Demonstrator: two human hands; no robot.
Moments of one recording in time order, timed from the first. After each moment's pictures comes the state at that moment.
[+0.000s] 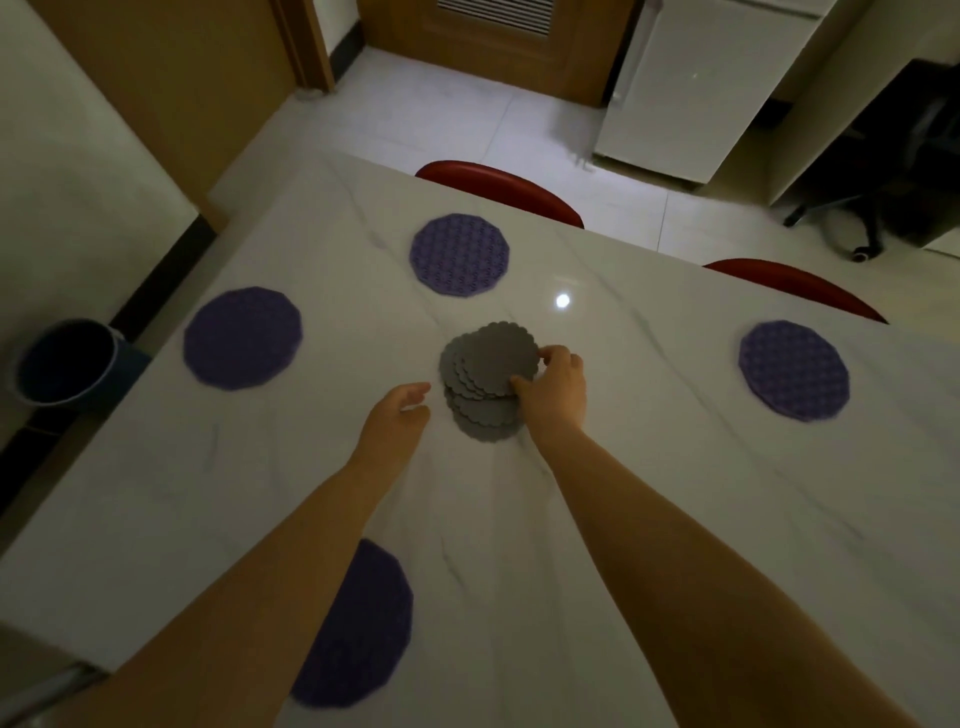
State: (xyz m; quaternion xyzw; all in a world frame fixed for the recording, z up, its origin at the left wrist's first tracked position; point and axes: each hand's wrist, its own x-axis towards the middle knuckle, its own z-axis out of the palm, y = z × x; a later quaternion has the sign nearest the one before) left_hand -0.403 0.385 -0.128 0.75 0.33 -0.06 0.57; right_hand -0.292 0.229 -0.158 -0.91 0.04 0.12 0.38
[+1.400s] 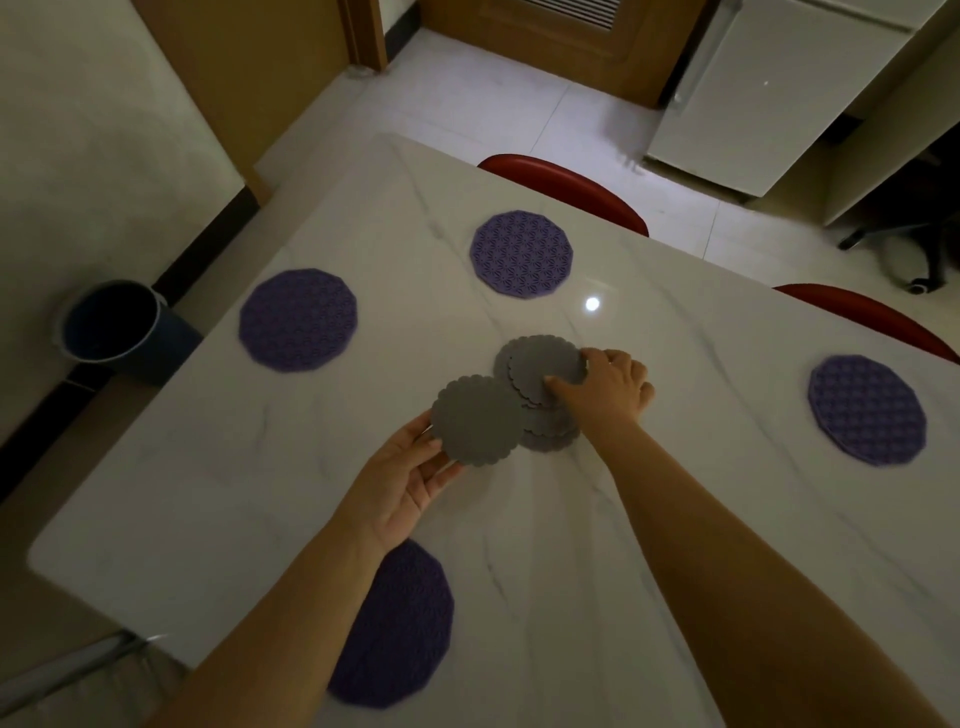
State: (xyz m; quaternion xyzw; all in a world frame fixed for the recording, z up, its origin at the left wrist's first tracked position) left_hand -0.463 0.410 -0.139 0.28 0.33 -0.02 0.90; right_hand -0.273 0.248 -0.145 -0.98 -0.04 0.16 0.12
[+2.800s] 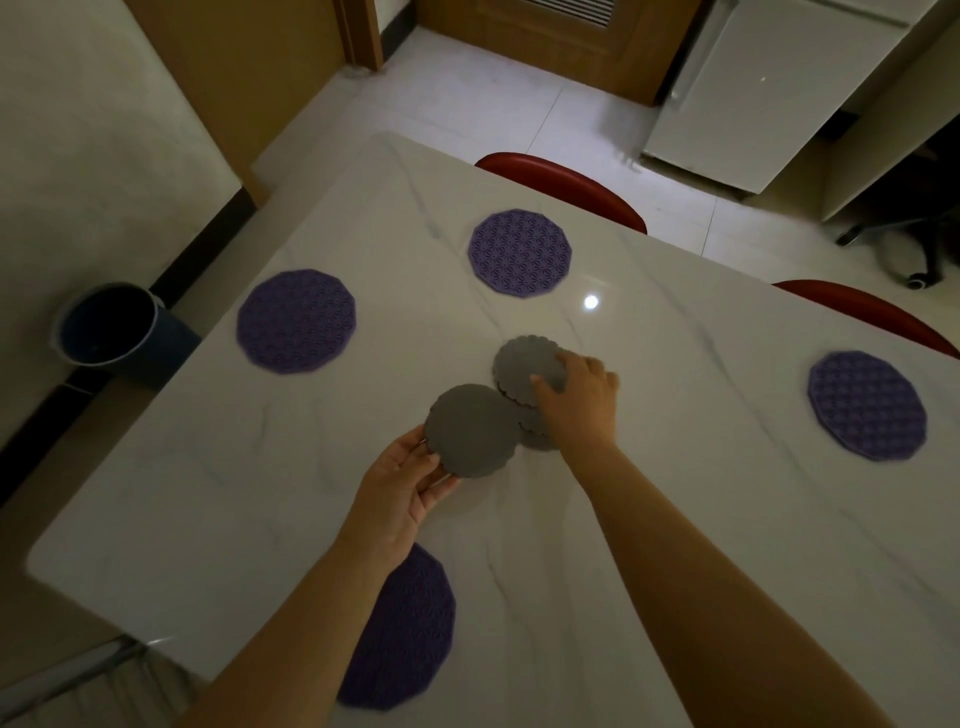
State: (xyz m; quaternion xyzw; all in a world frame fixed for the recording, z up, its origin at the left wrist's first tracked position) left_hand -0.474 0.401 -0.147 0.34 0.36 0.02 0.87; right_hand -0.310 0.264 -0.136 -0.95 -0.06 0.14 0.28
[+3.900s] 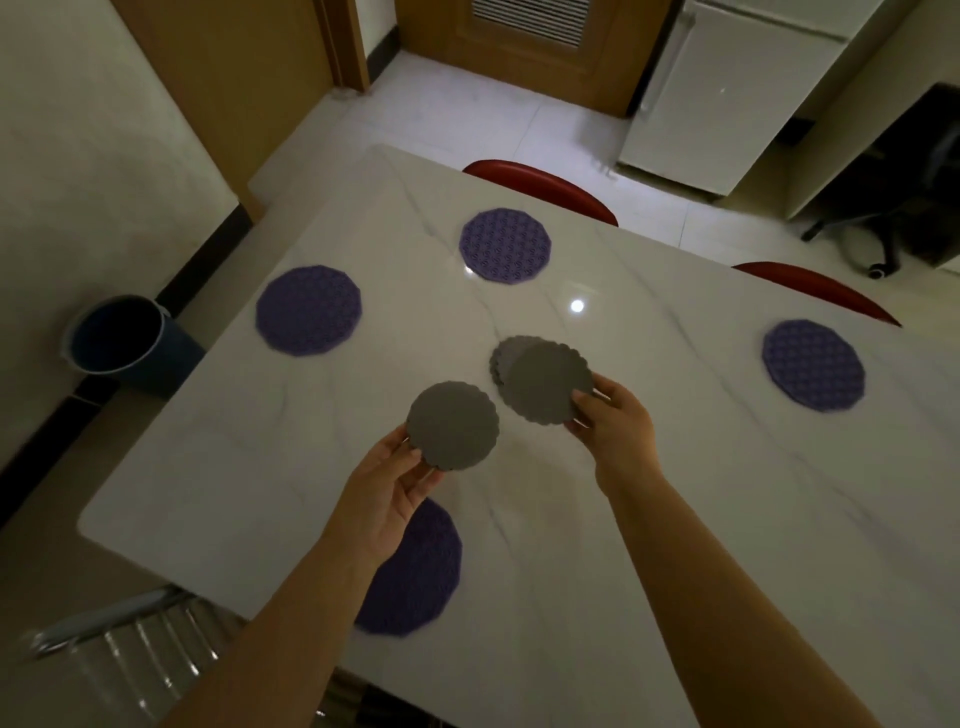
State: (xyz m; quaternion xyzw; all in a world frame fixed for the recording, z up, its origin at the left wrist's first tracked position) left_hand -0.526 0.397 -0.114 0.32 0.34 0.02 0.88; right_hand -0.378 0.203 -0.082 -0.66 0.19 0.21 0.70
